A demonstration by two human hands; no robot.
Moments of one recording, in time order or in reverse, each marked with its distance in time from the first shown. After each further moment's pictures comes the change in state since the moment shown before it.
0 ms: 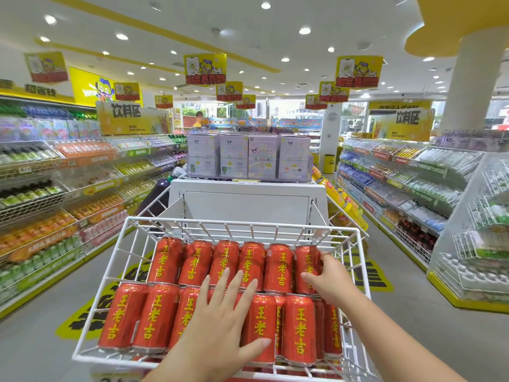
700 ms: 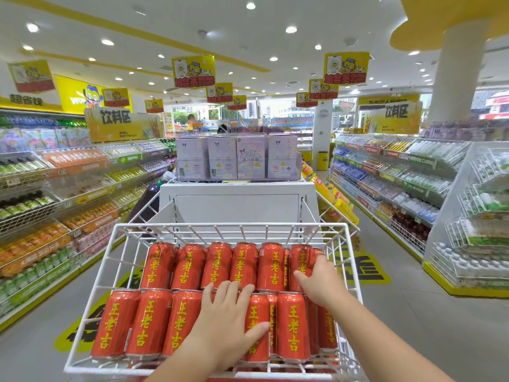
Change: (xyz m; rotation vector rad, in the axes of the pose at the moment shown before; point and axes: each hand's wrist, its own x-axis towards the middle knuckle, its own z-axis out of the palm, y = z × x) left_hand 0.024 0.011 0.018 -0.115 -0.105 -0.076; right_hand -0.003 0.005 0.014 -0.050 0.054 0.145
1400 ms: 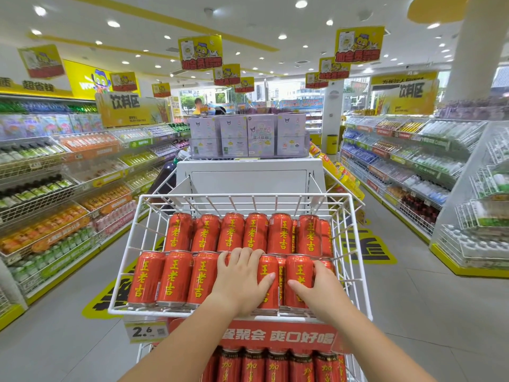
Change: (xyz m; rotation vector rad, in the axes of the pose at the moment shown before) left_hand -0.011 0.013 -0.006 -0.047 -0.029 -0.119; right_hand -0.097 0.030 0.029 0.158 -0.117 -0.092
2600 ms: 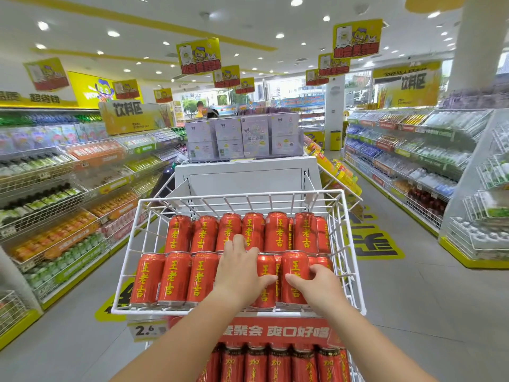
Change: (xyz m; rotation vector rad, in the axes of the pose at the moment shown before) left_hand -0.001 0.024 -0.027 0.025 0.074 -0.103; right_hand -0.016 -0.015 -0.014 0.189 -0.004 0.142
